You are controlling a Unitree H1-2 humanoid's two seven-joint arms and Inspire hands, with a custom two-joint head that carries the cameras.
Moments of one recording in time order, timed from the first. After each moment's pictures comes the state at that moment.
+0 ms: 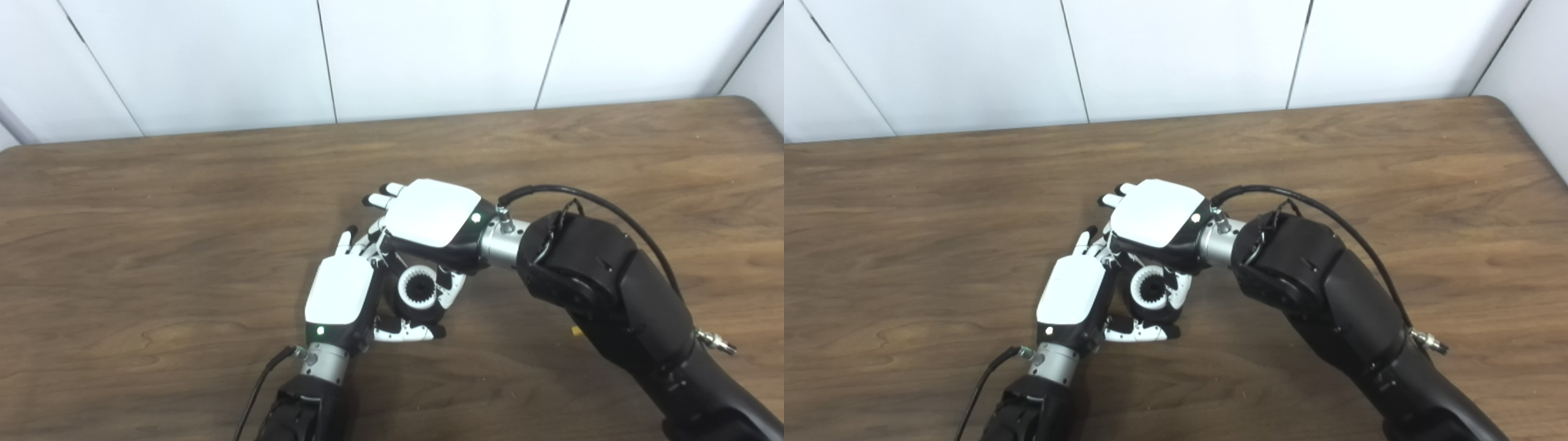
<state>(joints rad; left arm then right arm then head) -0.01 0.06 -0.50 -0.10 1.07 0.14 0.12 -0.48 -0.31 0.46 -0.49 -1.01 -0.09 0.95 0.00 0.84</state>
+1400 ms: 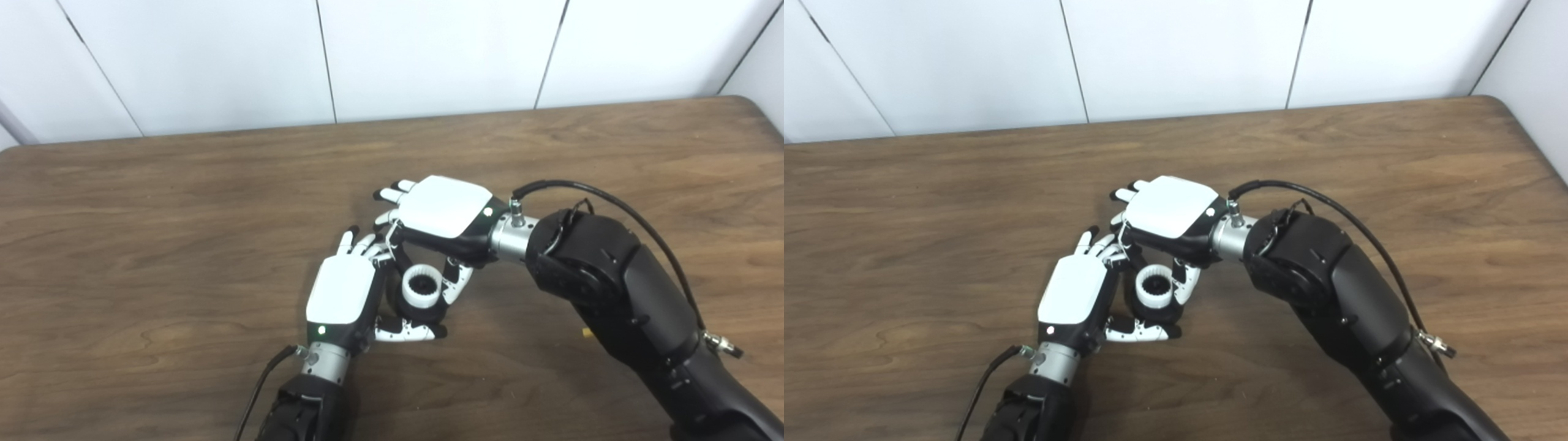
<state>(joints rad) -0.01 0.06 -0.50 -0.11 1.08 0.14 0.11 -0.45 -0.33 0.42 -0.41 -0.96 -0.09 0.87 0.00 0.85</state>
